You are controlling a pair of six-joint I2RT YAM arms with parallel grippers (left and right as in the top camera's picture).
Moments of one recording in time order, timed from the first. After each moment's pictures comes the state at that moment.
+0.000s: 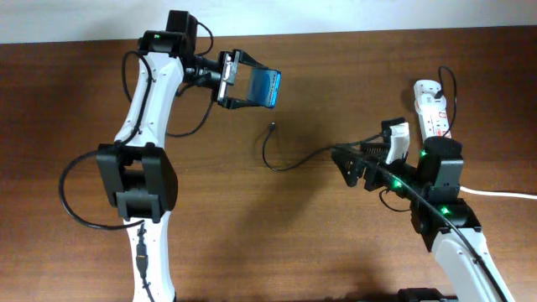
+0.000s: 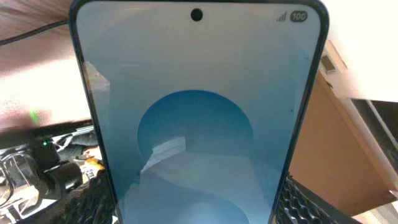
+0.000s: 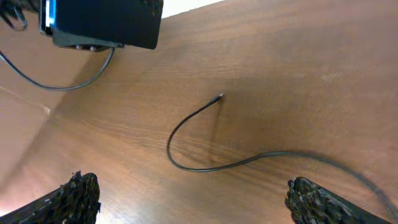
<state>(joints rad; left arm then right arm) -0.13 2.37 2.28 -1.26 1.15 -1.20 -0.02 1.10 0.59 -0.07 -0.70 0.25</state>
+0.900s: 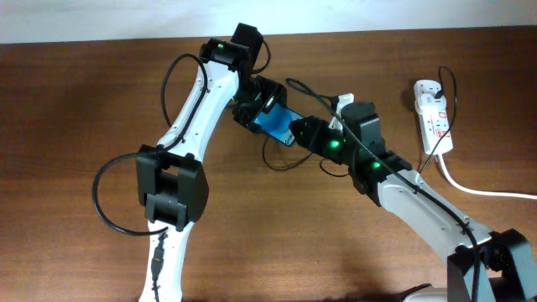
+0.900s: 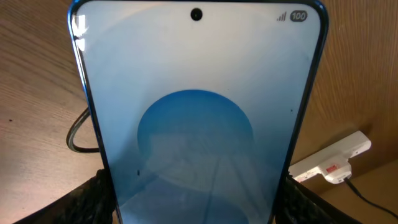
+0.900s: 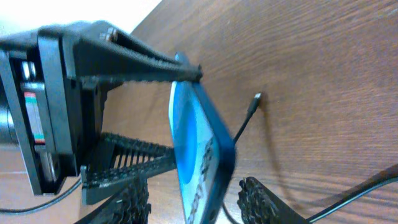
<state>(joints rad) -0.37 2.37 2.28 -1.32 0.44 -1.23 0.34 1.54 0.86 0.09 -0.37 0.84</state>
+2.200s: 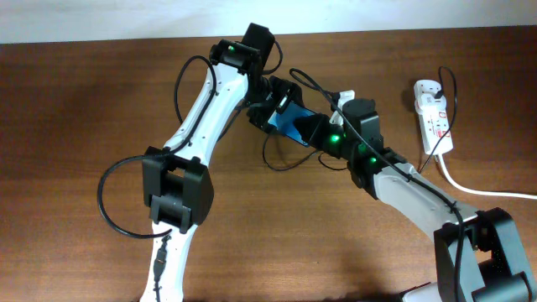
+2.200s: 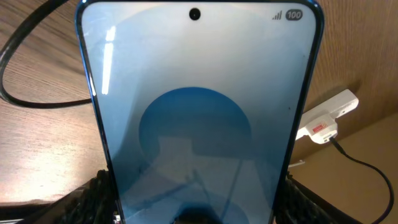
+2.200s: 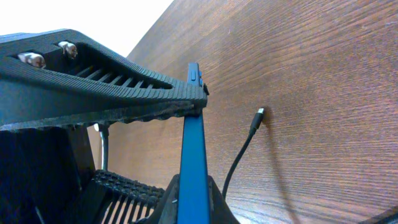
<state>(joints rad) -0.41 2.37 2.30 -1.30 0.57 -1.28 0.30 1.63 0.87 0.23 -0.42 0.90</state>
